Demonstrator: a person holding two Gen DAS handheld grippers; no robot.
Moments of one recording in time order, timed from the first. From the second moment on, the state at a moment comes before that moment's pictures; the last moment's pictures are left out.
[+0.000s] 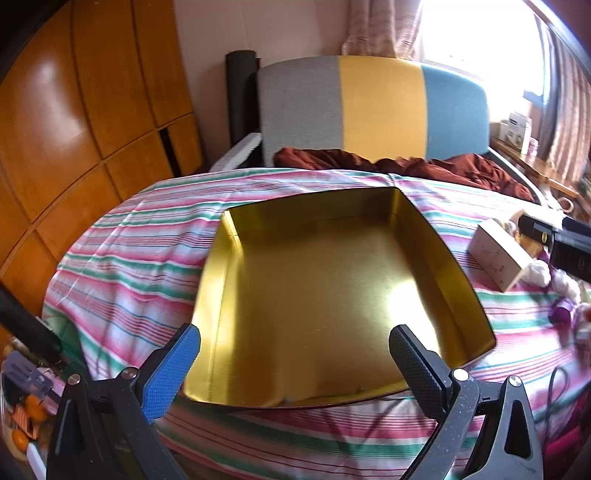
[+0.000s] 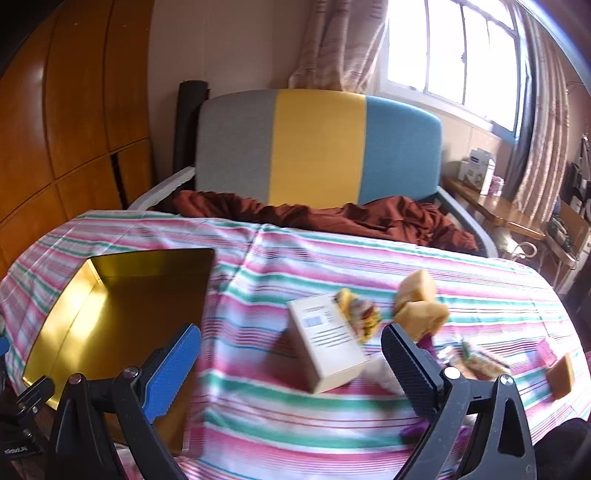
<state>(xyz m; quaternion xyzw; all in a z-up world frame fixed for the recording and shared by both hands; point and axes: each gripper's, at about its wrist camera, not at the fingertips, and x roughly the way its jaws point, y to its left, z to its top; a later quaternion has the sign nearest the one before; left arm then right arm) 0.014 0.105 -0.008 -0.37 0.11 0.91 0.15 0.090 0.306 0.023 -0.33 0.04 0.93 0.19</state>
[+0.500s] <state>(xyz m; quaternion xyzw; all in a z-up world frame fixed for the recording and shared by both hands) 0.021 0.160 -0.007 -0.37 0.11 0.89 0.25 0.134 0.445 0.019 -0.28 0.12 0.90 0.31</state>
